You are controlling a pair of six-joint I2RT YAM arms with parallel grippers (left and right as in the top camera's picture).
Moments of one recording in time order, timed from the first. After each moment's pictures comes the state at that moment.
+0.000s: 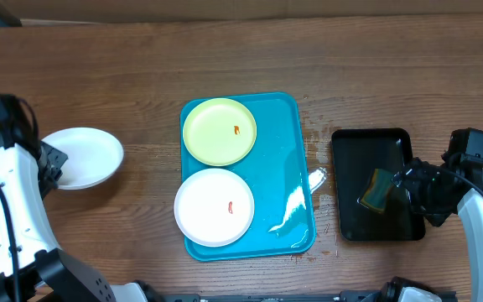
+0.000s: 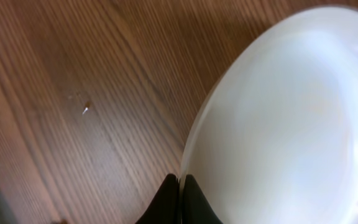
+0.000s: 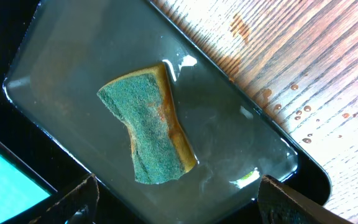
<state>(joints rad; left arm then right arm) 0.55 1.55 1.32 -1.10 -0.25 -0.57 -0.30 1.25 0.87 -1.01 -0.14 0.54</state>
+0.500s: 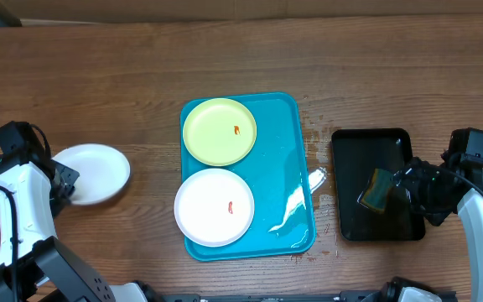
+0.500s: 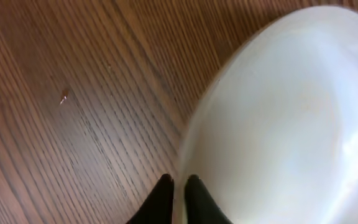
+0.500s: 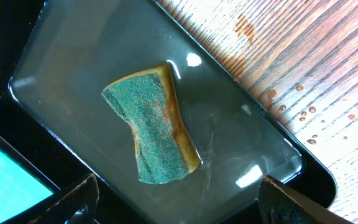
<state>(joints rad) 0.58 1.55 1.09 -0.92 -0.23 -0.56 -0.30 1.25 0.87 -1.00 -0.15 0.54</state>
